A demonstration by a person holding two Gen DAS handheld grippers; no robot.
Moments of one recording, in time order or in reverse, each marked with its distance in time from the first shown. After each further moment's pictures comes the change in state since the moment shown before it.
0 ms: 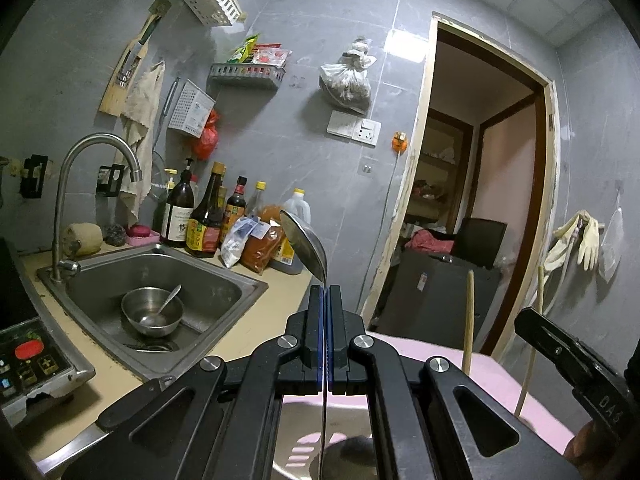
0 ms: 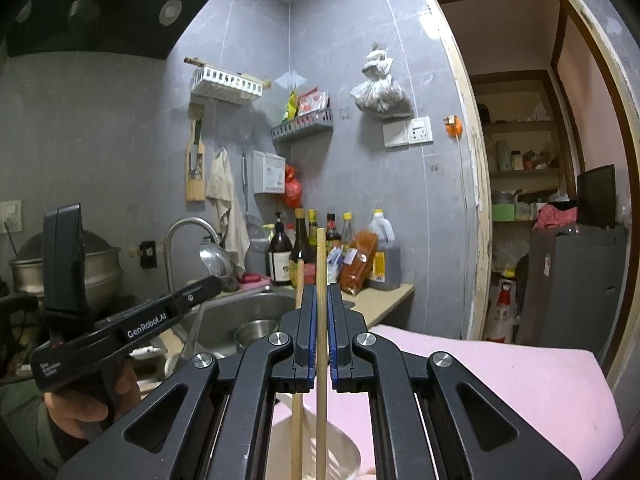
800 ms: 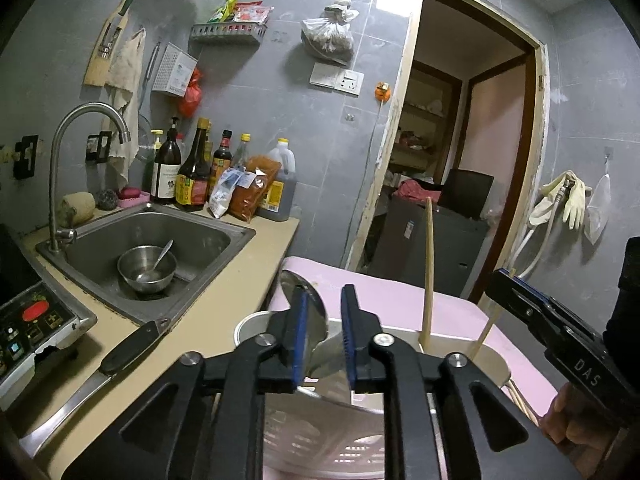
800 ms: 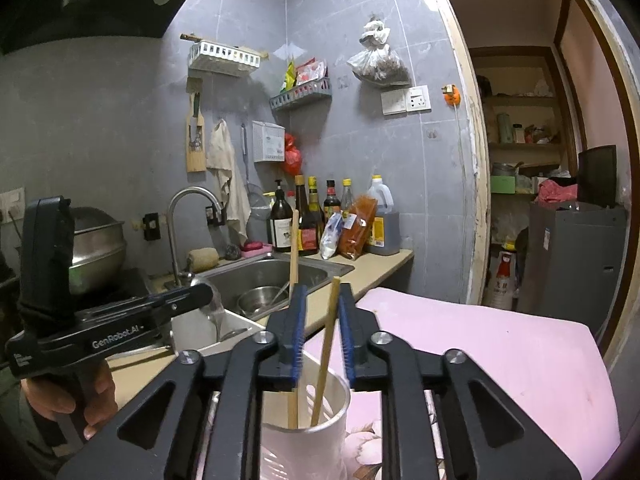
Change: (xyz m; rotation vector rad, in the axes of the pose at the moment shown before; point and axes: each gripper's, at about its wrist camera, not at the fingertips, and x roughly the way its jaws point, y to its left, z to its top) left arm -0.019 -0.018 -0.023 0.024 0.189 -0.049; right arm -0.010 -0.004 -0.014 0.017 0.098 0.011
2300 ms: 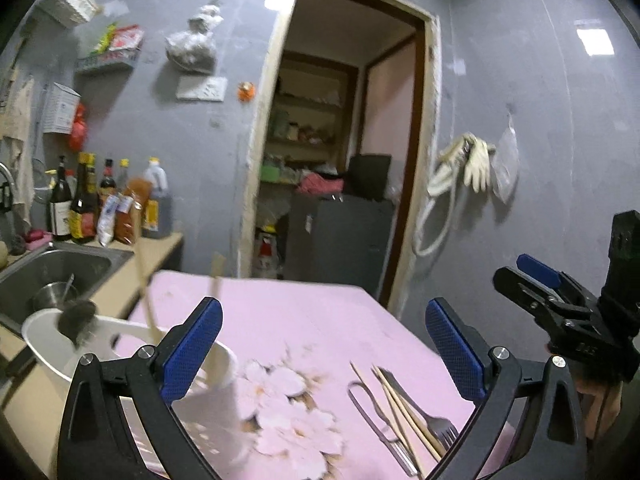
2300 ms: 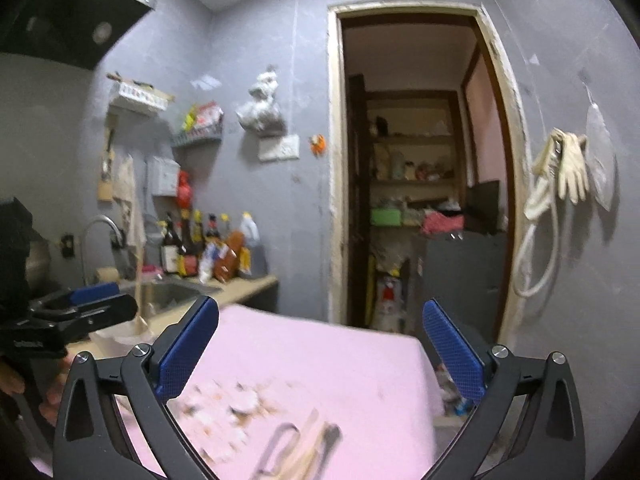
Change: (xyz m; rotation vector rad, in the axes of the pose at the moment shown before) left arm 0.000 -0.170 -0.022 0.187 0.007 -0.286; right arm -0.167 -0.116 0.000 -0.016 -0.065 -0.409
